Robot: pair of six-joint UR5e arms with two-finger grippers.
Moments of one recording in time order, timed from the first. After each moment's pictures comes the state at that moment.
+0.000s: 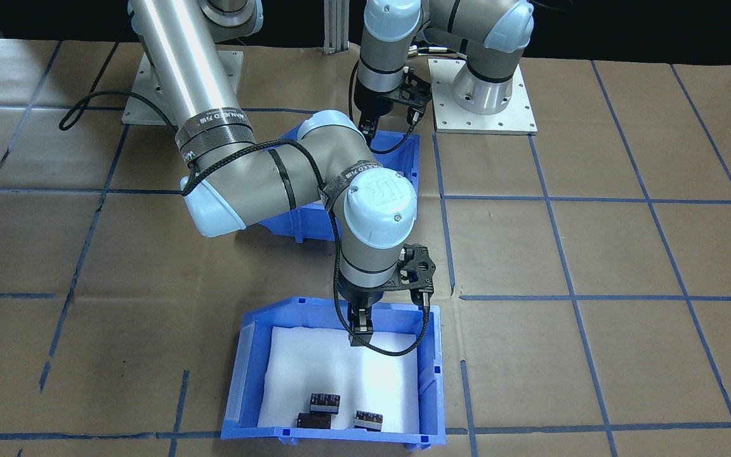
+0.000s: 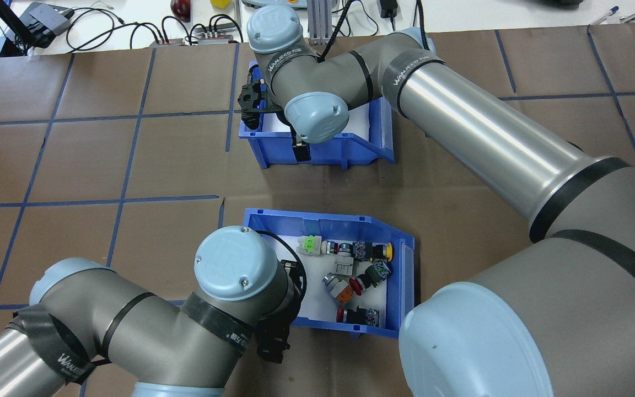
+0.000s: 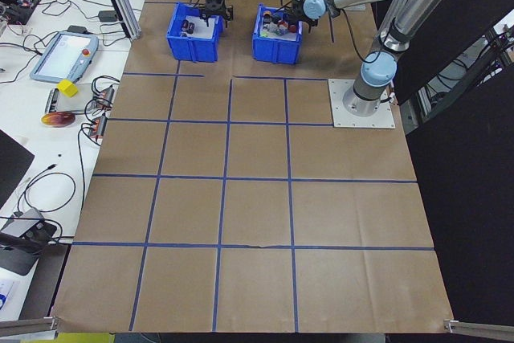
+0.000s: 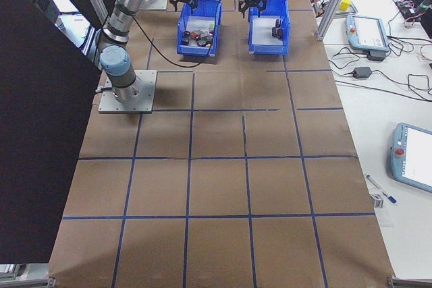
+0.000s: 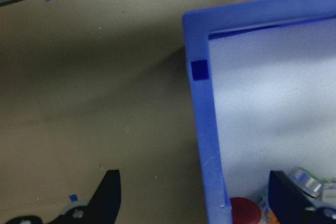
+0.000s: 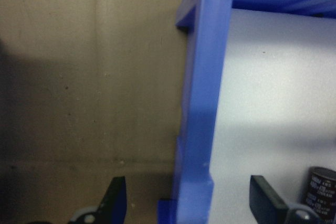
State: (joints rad) left arm -2.05 -1.47 -2.26 -0.99 1.49 -1.81; right arm 2.01 -0.91 1.26 -1.95 -1.67 -1.17
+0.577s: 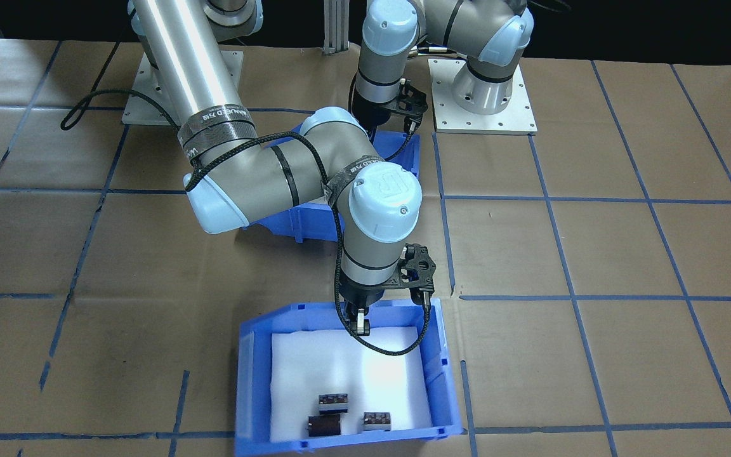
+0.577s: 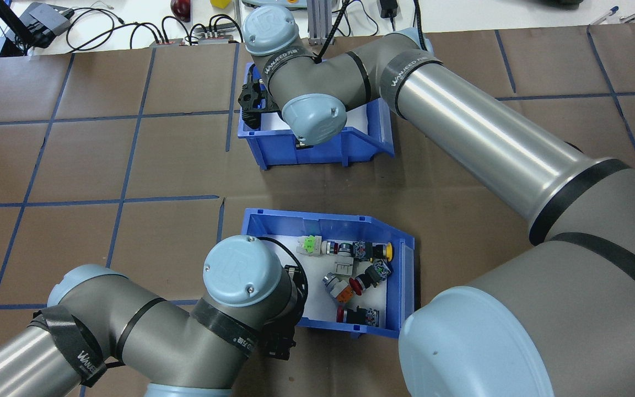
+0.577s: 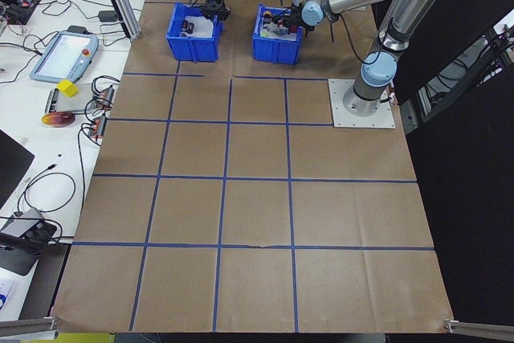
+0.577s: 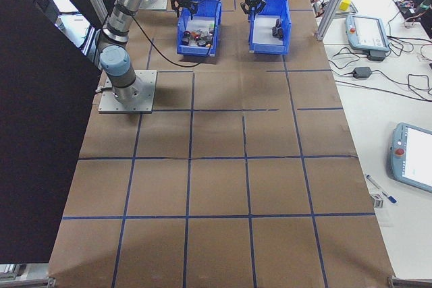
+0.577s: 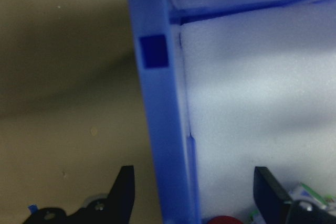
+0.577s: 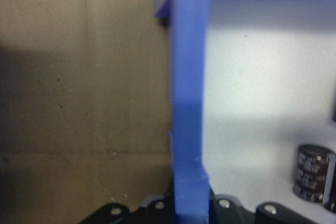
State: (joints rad) left arm -2.05 -1.50 -2.31 -0.91 1.46 -1.83; right arm 2.01 -0.92 1.25 -1.96 -1.69 -1.17
